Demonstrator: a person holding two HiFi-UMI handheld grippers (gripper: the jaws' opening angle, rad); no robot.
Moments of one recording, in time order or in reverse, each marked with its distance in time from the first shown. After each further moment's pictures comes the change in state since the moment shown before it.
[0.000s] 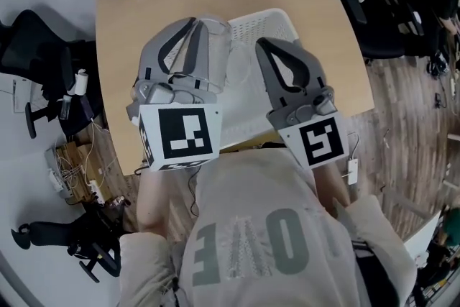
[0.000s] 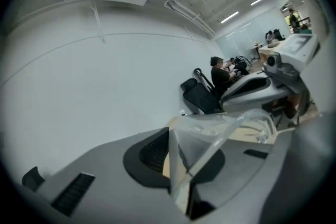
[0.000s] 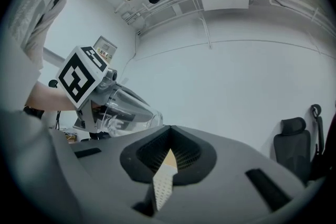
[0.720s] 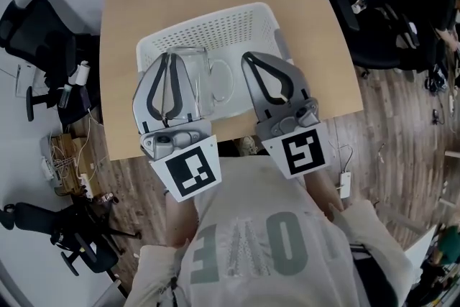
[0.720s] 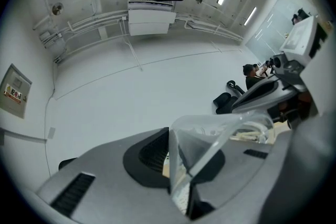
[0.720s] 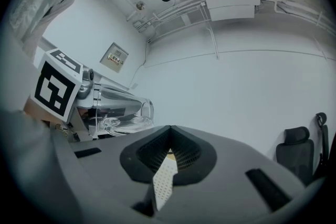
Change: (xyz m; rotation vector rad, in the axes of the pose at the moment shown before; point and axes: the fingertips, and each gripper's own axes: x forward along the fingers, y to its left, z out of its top) left arm -0.109 -0.039 0.015 -0.024 -0.165 0.453; right arm -0.072 0.028 0.011 -0.050 -0.077 0.068
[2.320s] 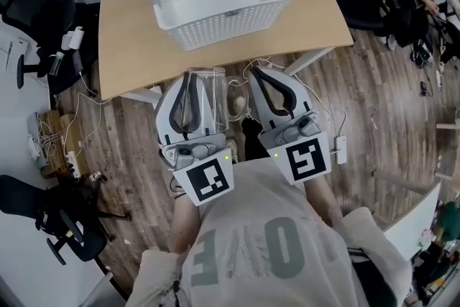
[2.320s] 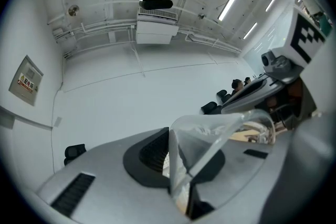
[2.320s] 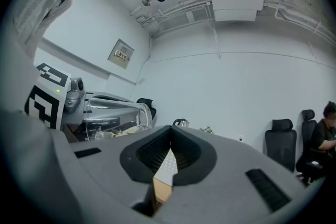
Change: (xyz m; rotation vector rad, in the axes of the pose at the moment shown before) left arm -0.267 -0.036 -0.023 -0.104 -0.037 -0.055; right arm -0.185 0.187 0.011 0.013 0.111 -0.039
